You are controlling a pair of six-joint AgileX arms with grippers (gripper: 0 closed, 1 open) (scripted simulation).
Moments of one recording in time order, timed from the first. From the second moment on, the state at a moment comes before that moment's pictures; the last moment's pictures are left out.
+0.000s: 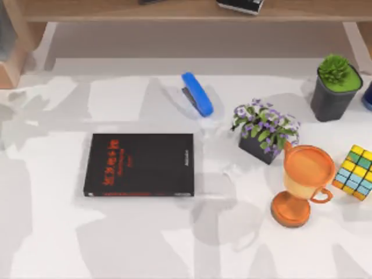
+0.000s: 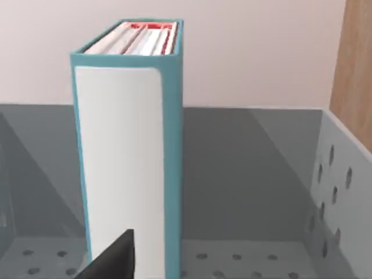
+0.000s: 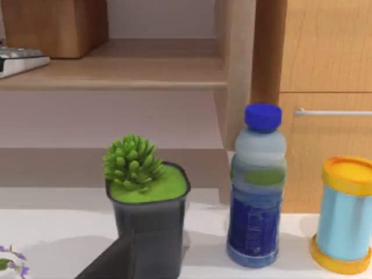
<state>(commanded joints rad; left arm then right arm) 0.35 1.70 1.21 0.49 0.38 0.00 0.00 0.00 0.00 0.00 0.00 0.00</state>
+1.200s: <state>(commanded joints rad) 0.38 2.12 1.57 0.54 0.43 0.00 0.00 0.00 0.00 0.00 0.00 0.00</state>
